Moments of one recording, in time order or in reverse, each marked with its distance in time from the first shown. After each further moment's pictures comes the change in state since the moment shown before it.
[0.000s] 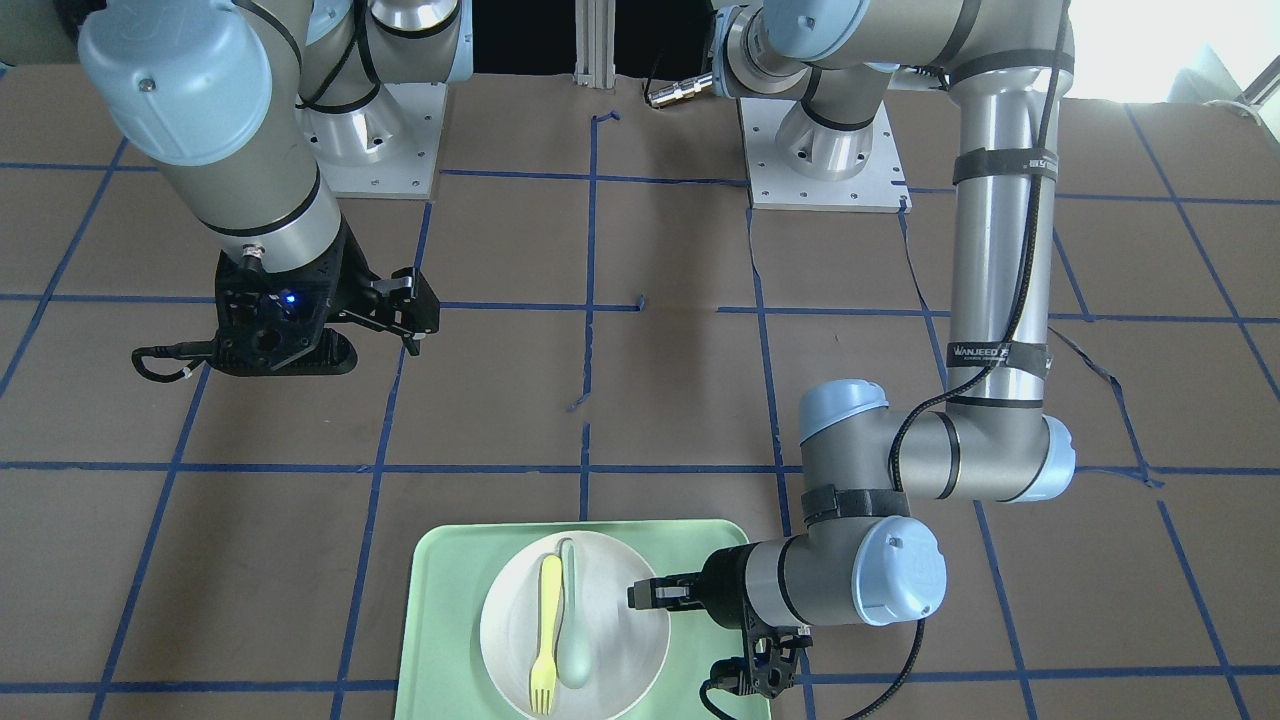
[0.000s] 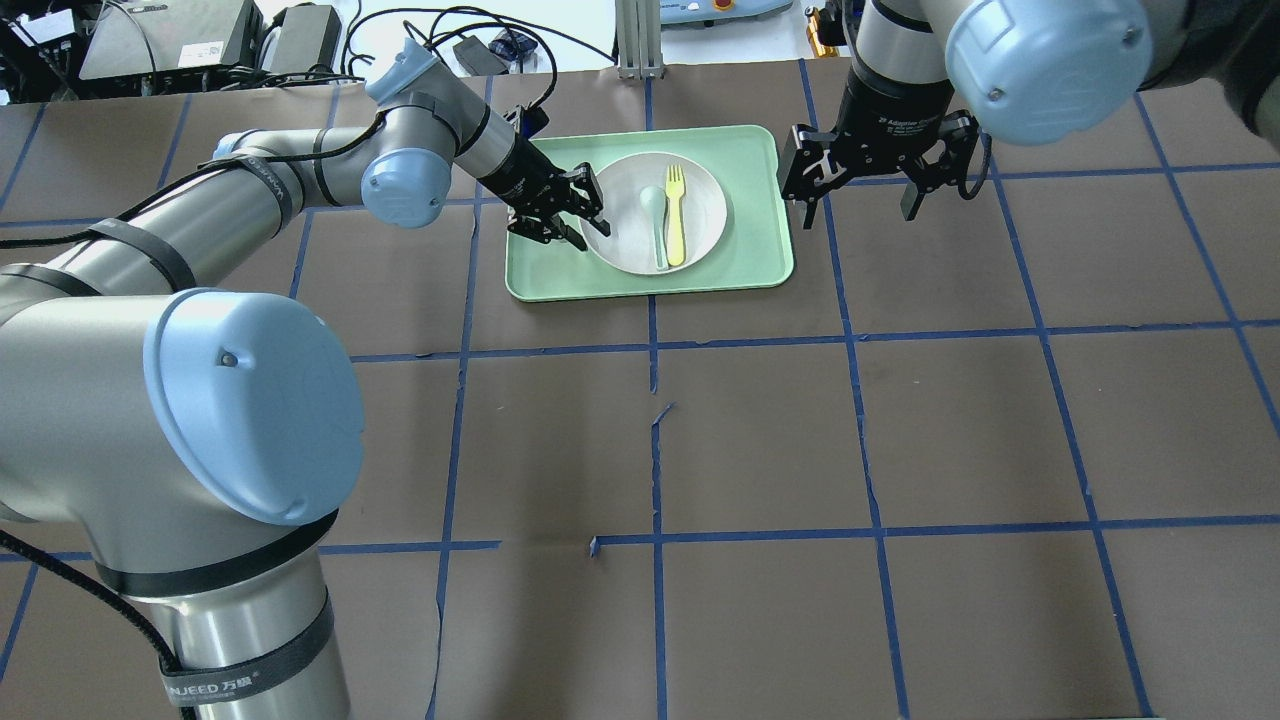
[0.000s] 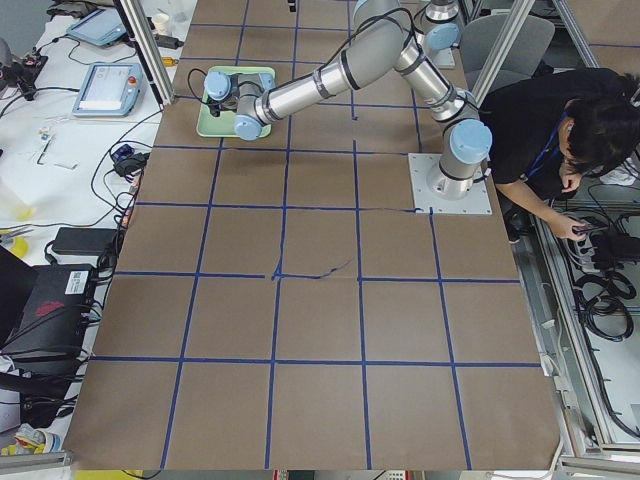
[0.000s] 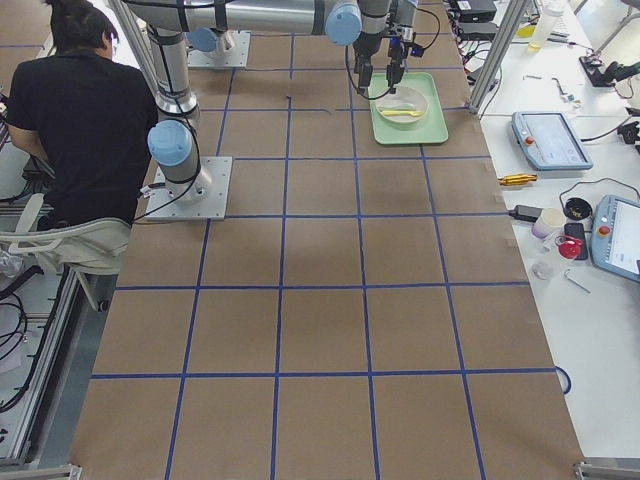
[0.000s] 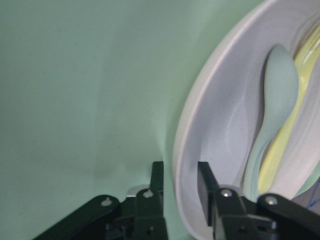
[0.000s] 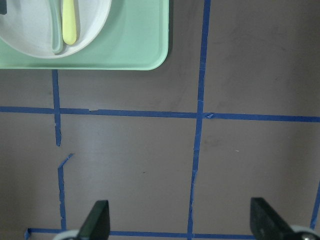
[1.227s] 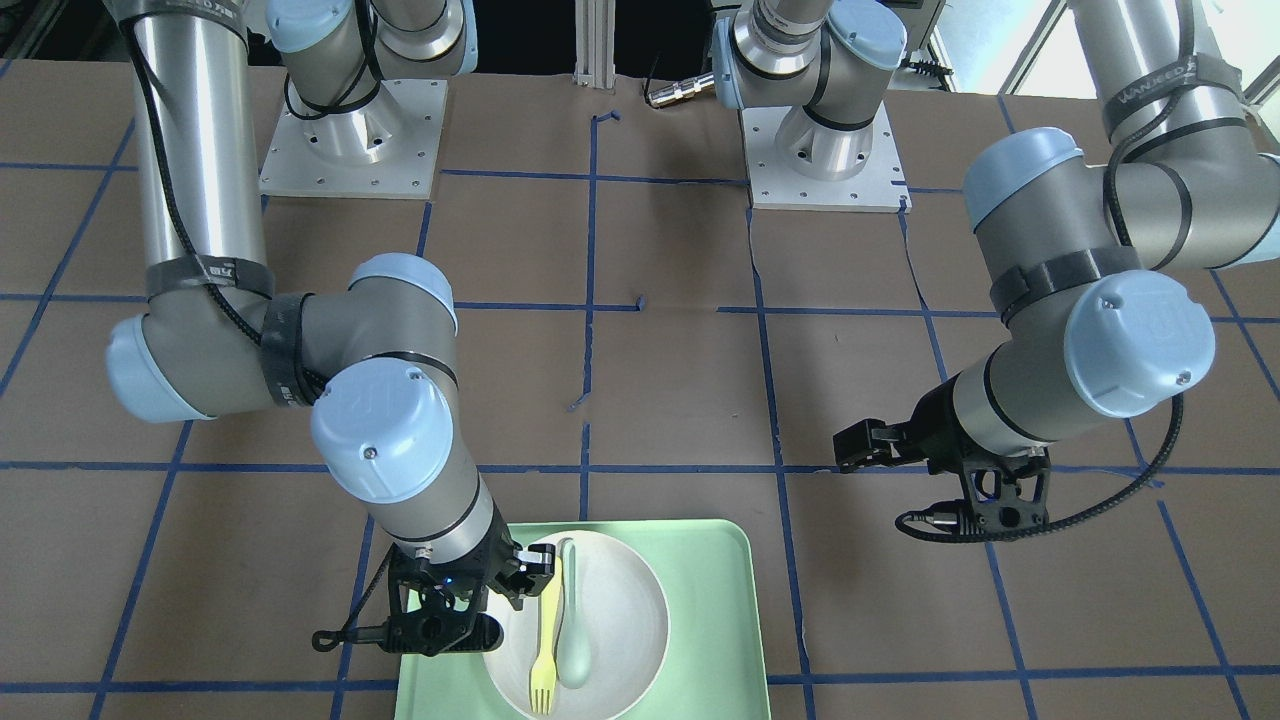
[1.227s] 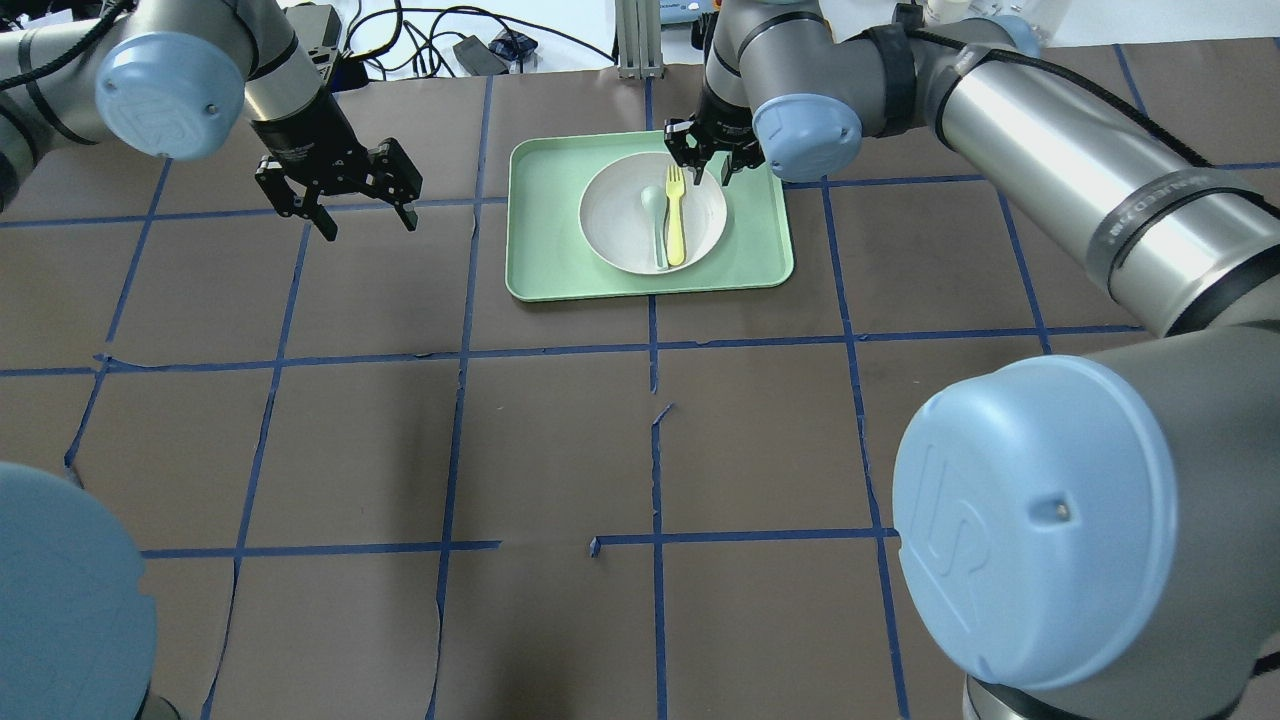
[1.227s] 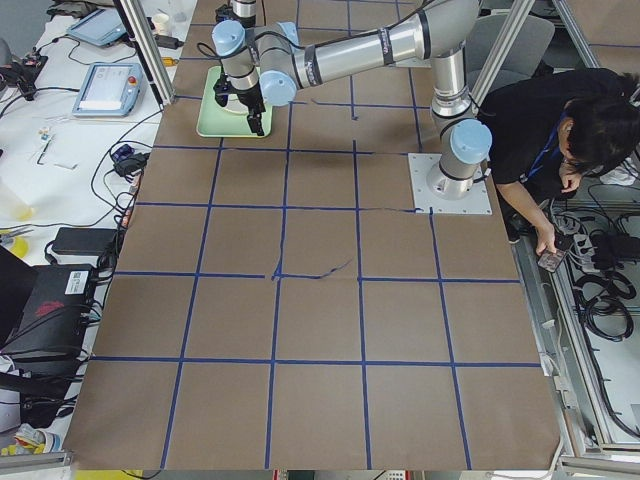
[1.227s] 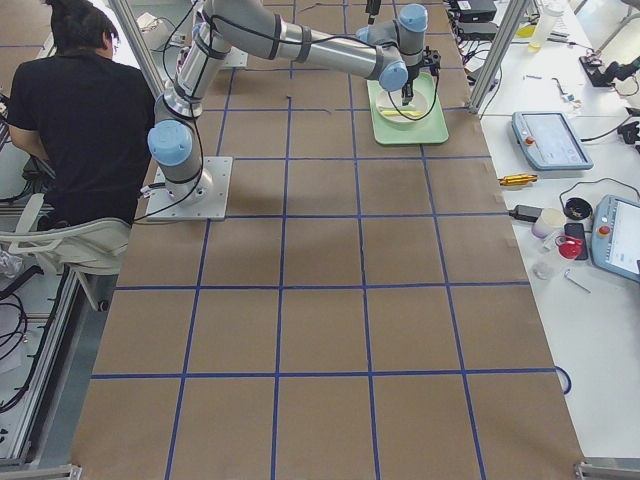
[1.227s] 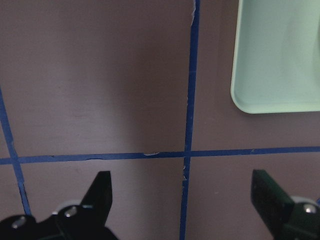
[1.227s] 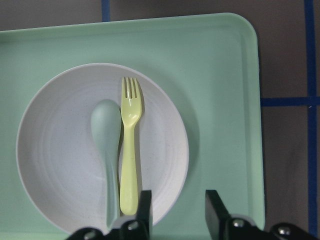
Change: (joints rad) left arm 0.145 0.406 -0.137 -0.326 0.512 0.209; right arm 0.100 0.465 -0.191 -0.490 0.105 0.156
